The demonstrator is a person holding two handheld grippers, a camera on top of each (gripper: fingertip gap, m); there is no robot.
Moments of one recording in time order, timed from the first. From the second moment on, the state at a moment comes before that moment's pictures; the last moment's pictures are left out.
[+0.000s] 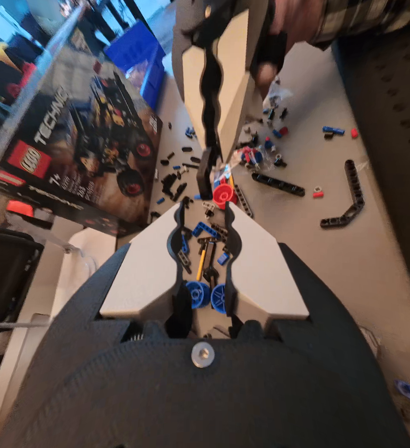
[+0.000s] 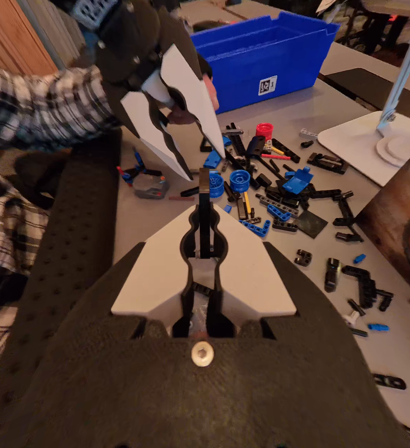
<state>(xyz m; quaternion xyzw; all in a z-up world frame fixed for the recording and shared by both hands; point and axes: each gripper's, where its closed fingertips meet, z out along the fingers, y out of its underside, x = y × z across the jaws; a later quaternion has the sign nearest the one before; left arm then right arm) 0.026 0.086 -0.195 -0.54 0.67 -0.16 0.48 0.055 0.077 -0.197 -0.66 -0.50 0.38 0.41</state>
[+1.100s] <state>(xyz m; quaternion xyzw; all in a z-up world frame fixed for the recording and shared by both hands) 0.023 0.070 -0.143 -0.52 0.57 -0.46 0.44 0.054 0.065 -0.125 -0.54 -0.54 0.32 0.56</state>
